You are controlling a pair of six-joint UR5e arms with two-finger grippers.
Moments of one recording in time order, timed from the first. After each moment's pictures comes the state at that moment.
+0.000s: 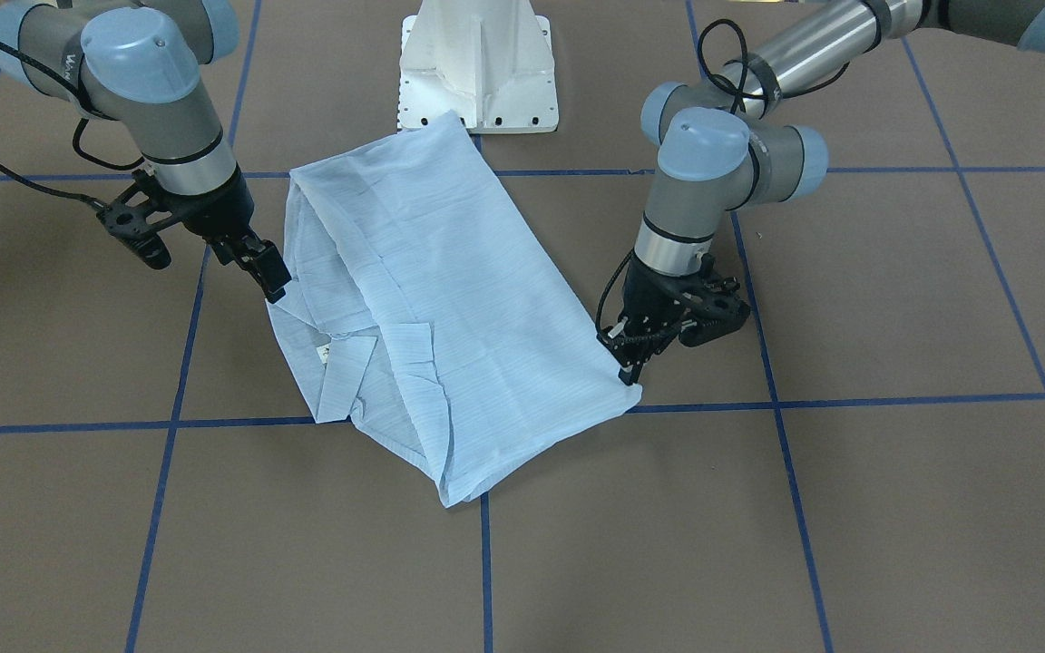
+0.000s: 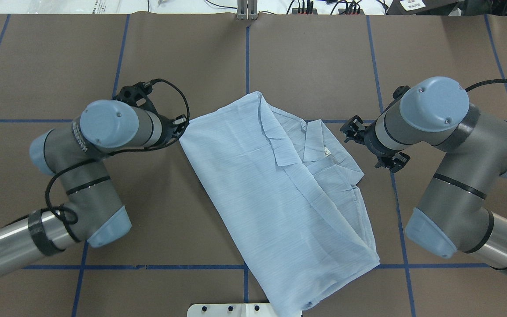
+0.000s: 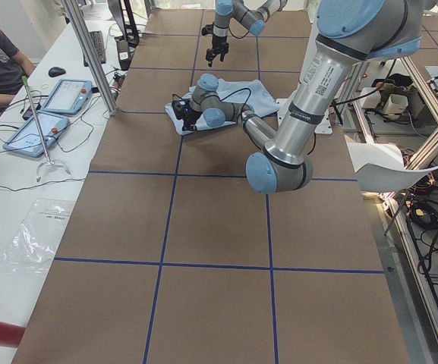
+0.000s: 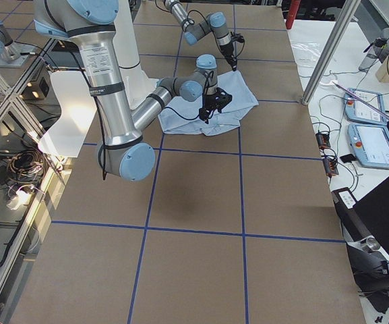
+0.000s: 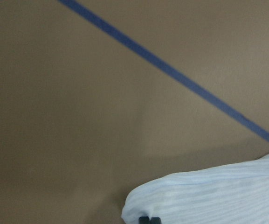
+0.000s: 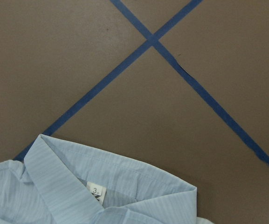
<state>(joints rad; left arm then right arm) -0.68 -2.19 -1.45 -2.08 -1.66 -1.64 0.67 -1.26 1.95 -1.53 1.88 1.82</state>
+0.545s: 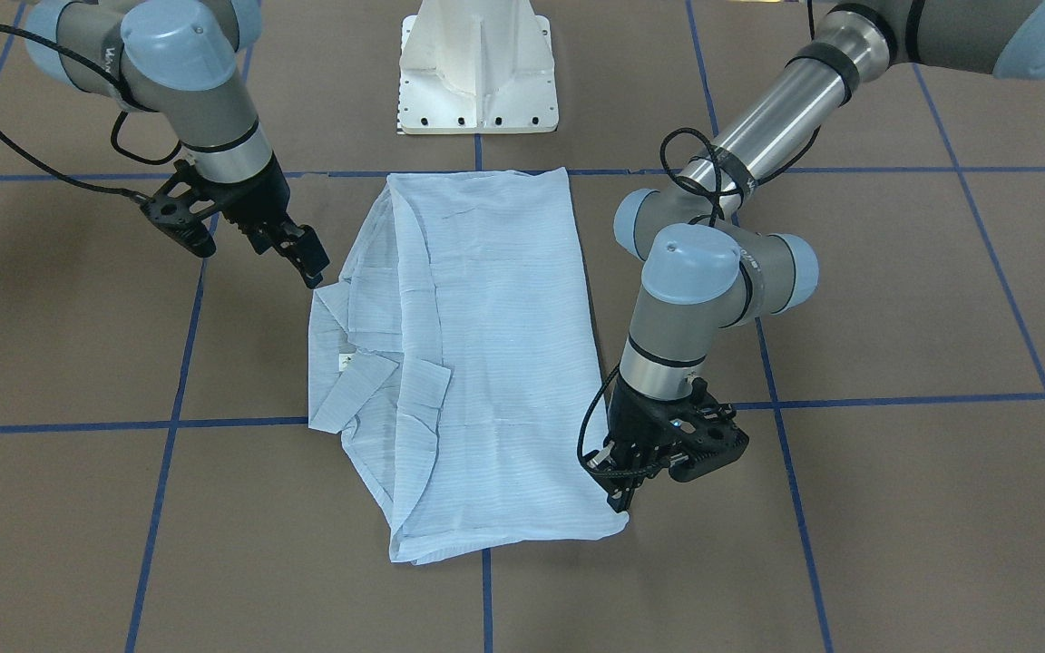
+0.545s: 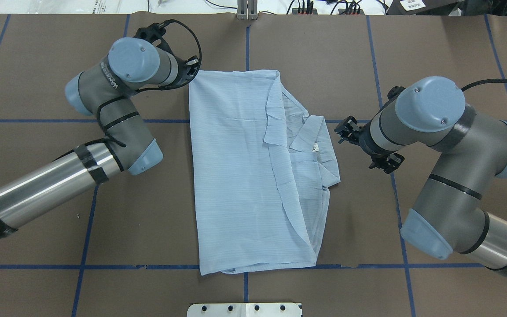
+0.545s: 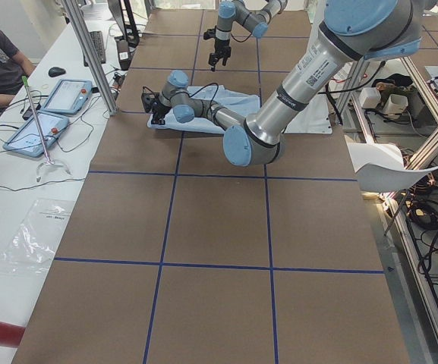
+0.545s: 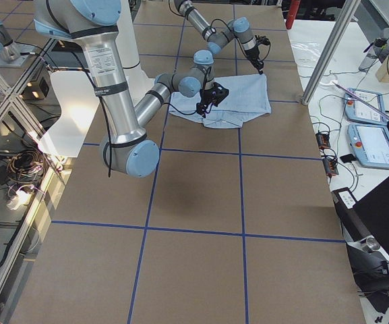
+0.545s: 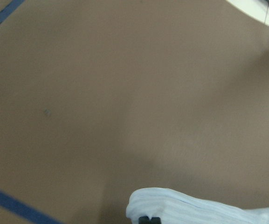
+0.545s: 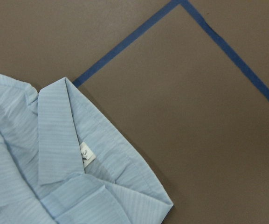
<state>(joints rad) -0.77 -2.42 -1.07 -2.26 -1.66 -1.54 0.60 -1.20 1.95 -1.53 1.86 1.82</state>
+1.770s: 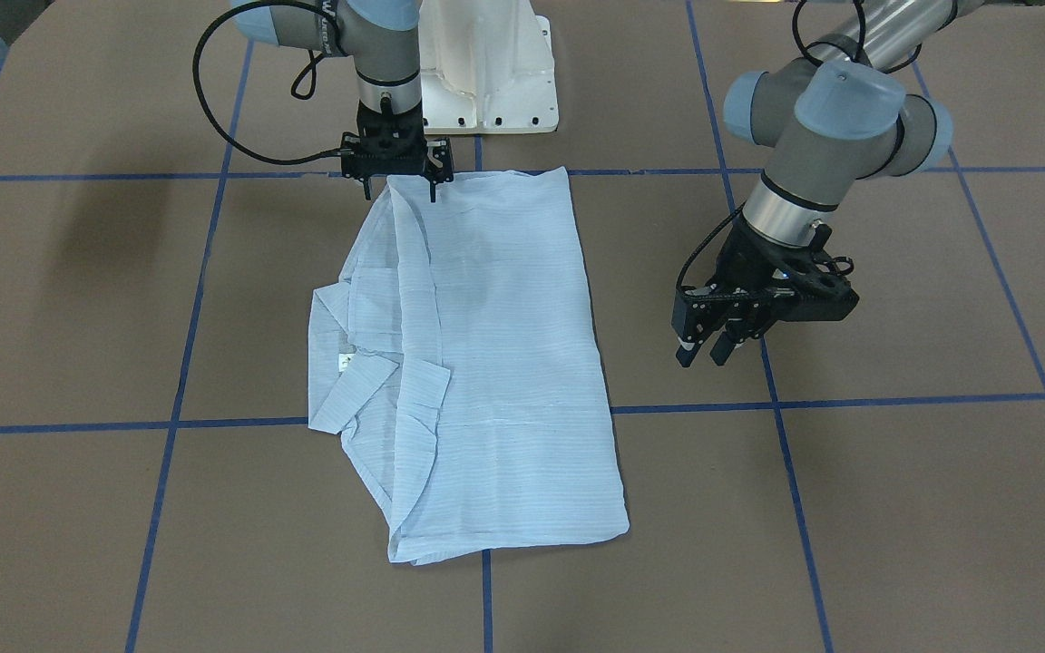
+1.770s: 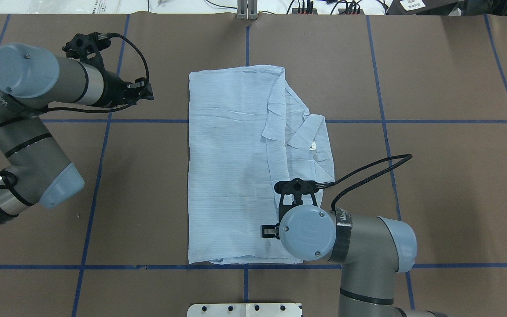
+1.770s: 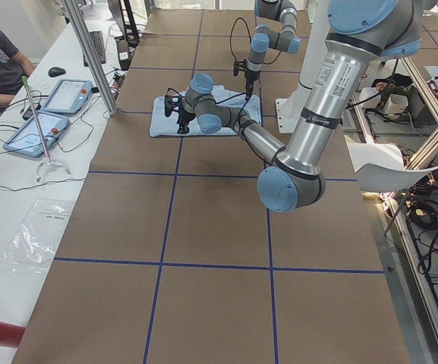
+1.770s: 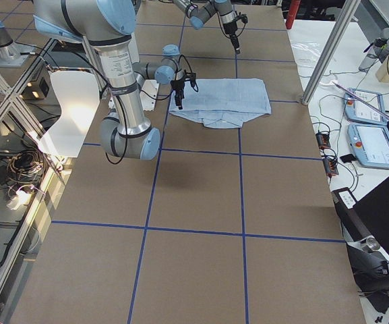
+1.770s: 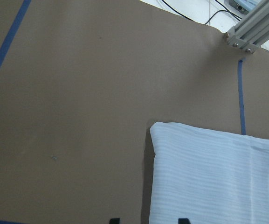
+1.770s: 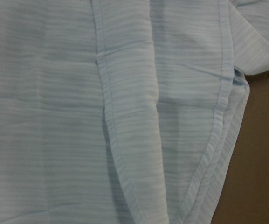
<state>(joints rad) -0.79 -1.97 -1.71 -2.11 -1.84 -1.32 0.23 -1.06 1.89 -1.70 1.58 1.33</state>
